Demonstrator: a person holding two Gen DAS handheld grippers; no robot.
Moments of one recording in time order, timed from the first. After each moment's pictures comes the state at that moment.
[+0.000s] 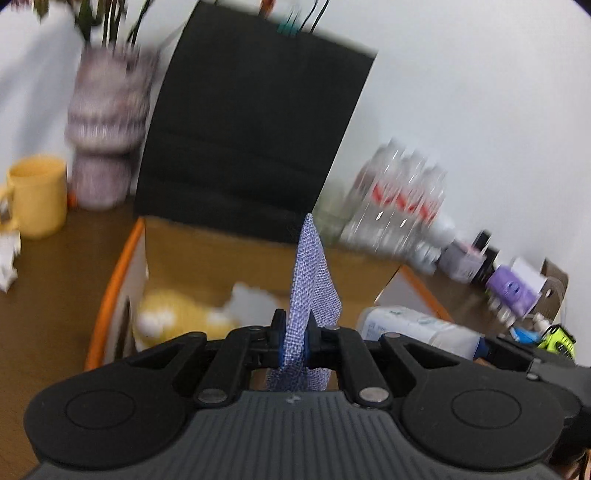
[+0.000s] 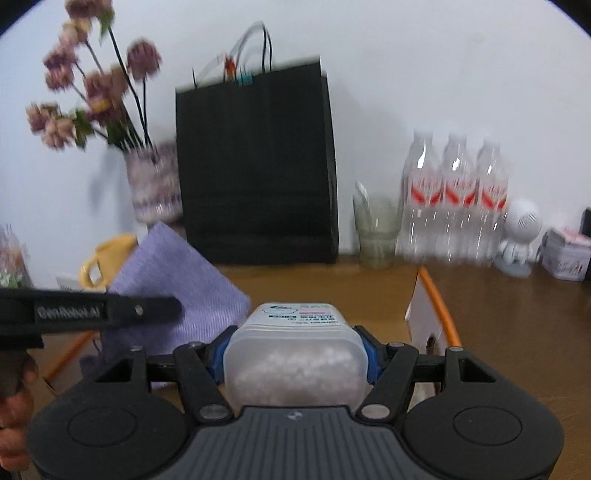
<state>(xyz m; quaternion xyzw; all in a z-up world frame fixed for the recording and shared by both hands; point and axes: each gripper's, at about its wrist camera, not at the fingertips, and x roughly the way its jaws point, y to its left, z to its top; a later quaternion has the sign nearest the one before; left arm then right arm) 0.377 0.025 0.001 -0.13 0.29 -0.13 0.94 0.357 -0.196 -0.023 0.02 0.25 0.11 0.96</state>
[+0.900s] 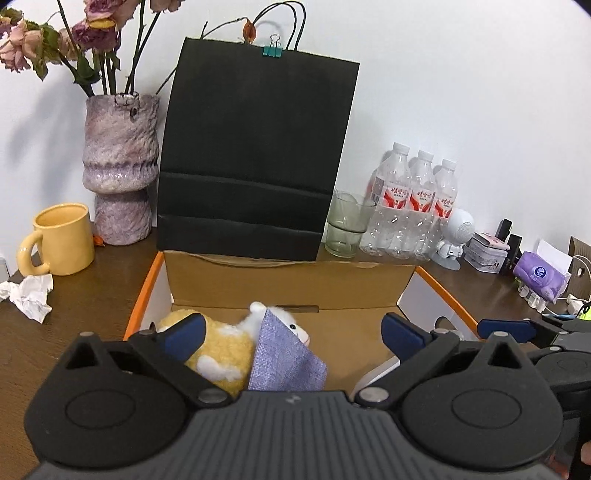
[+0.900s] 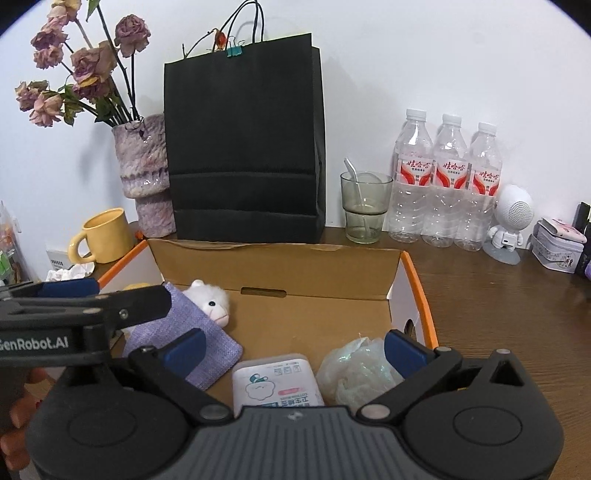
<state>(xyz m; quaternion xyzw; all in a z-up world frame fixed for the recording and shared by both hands) 0.354 0.003 0.018 -0.06 0.24 -0.09 0.96 0.357 -0.208 -0.014 0.00 0.30 0.10 0.95</state>
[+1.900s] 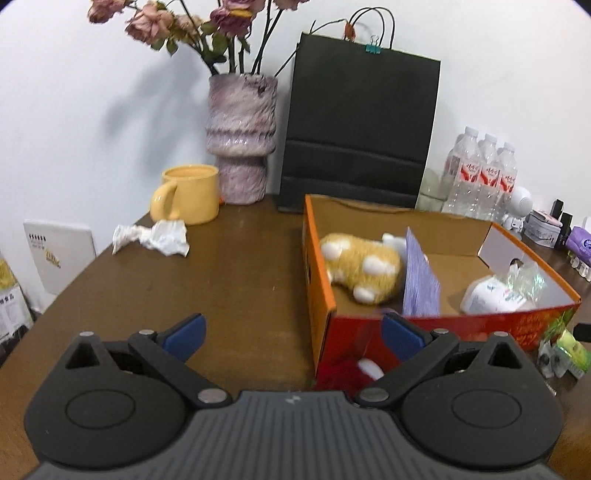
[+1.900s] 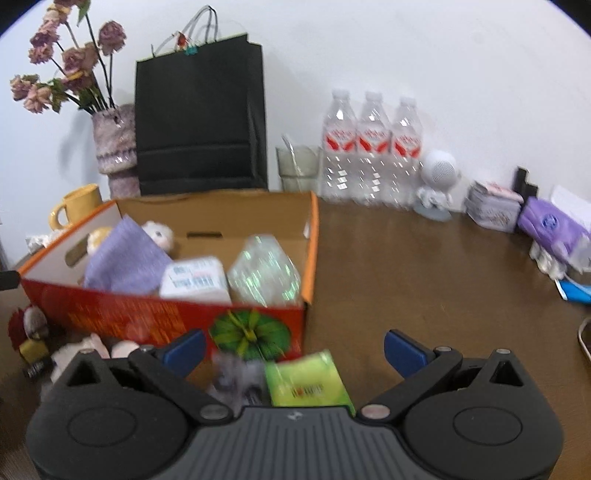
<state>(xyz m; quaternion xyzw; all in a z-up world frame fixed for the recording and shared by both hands) 0.262 0.101 -0.014 -0.05 0.26 0.00 0.96 0.266 -0.286 -0.047 -0.01 0.30 0.05 0.95</state>
